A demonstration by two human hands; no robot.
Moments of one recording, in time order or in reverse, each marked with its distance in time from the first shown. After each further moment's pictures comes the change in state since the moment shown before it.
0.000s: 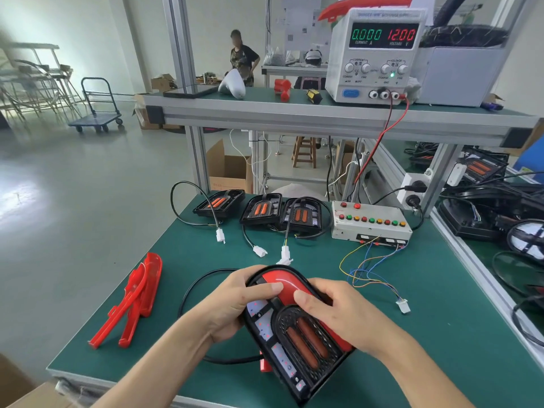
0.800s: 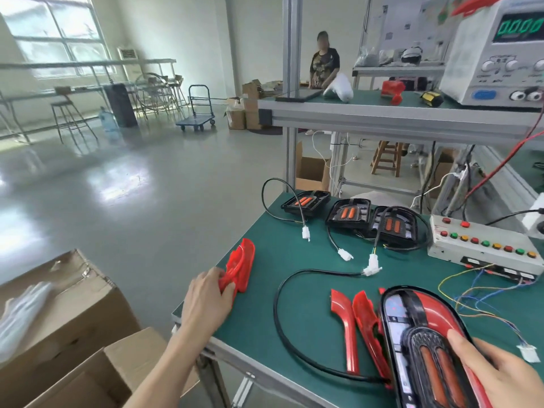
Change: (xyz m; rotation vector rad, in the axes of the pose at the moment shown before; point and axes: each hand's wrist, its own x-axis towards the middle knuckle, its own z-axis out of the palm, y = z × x) left_hand -0.107 -0.028 -0.145 1.105 1.092 -0.164; right_hand -0.042 0.034 0.007 0.168 0.499 0.257
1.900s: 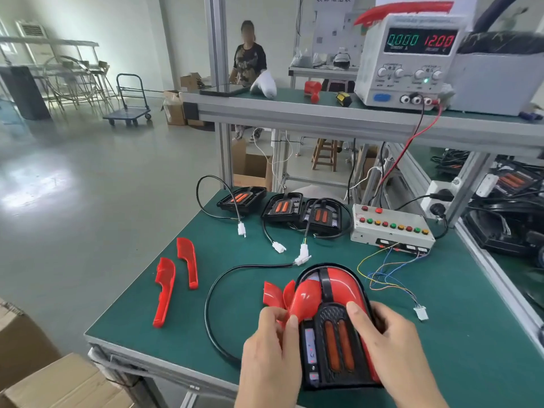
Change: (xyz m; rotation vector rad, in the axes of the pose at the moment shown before) left_hand -0.165 0.145 0.065 -0.627 -0.186 0.196; right_hand -0.016 -0.007 0.011 0.000 0.021 -0.105
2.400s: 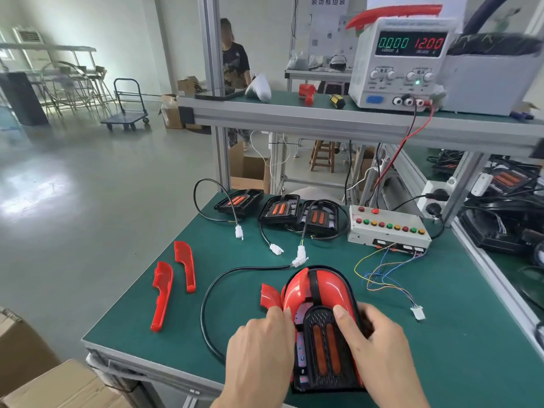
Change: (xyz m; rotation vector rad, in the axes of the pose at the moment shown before) left_hand 0.013 0.037 -0.018 0.822 -0.187 0.058; right_hand -0.008 -0.001 0.011 -0.114 0.050 -0.035
